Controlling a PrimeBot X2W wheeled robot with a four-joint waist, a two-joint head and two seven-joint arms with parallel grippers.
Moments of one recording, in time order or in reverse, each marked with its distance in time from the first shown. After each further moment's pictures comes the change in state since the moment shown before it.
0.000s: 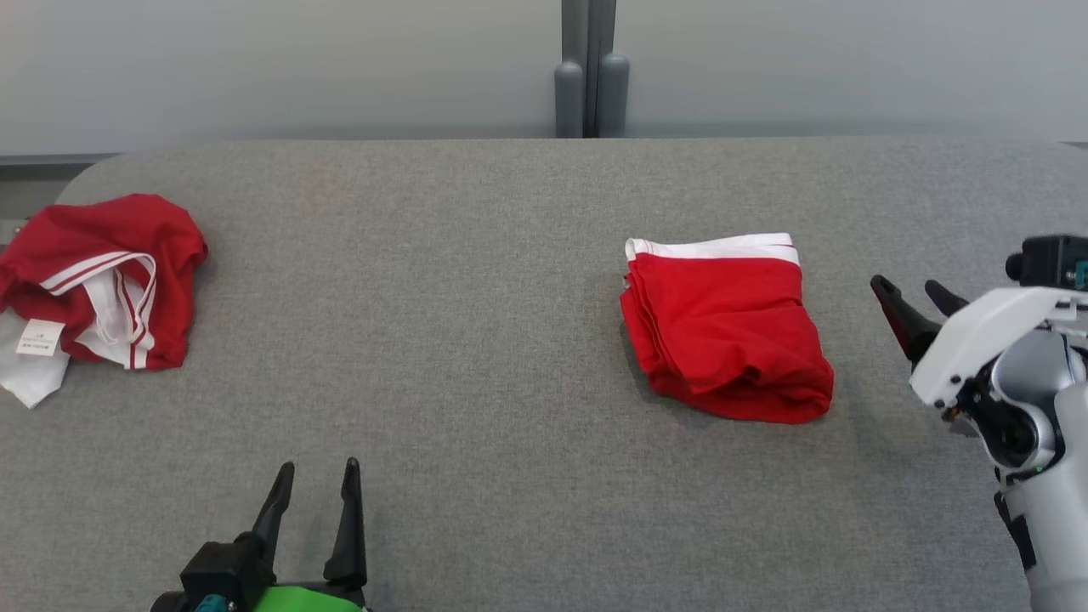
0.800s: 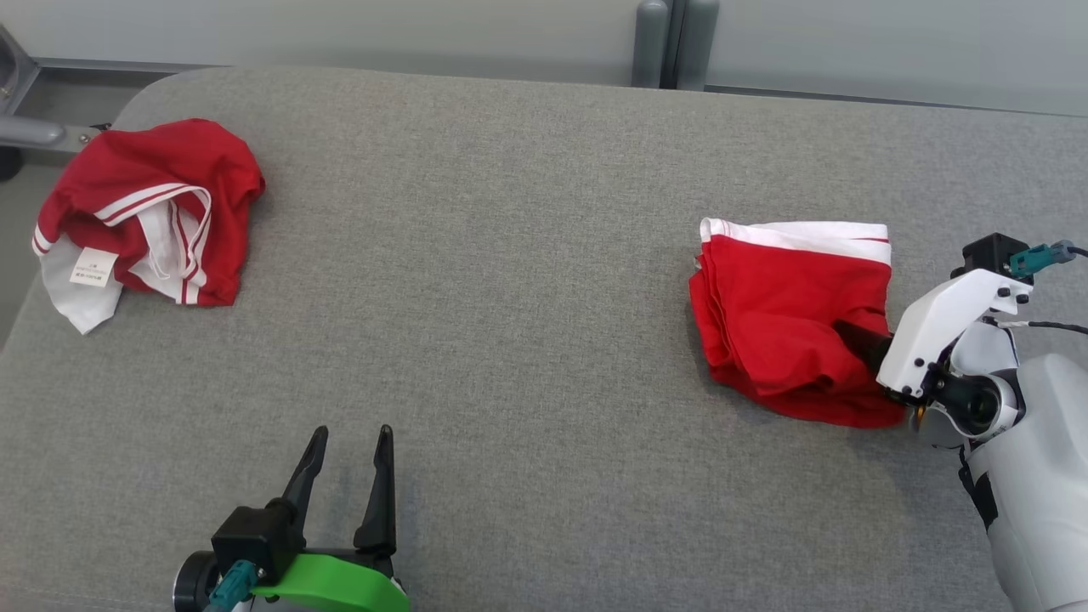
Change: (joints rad) left arm -0.087 0.000 -0.088 0.007 -0.024 0.021 0.000; right arm -0.228 0.063 -0.037 0.365 0.003 0.000 0.271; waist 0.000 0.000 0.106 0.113
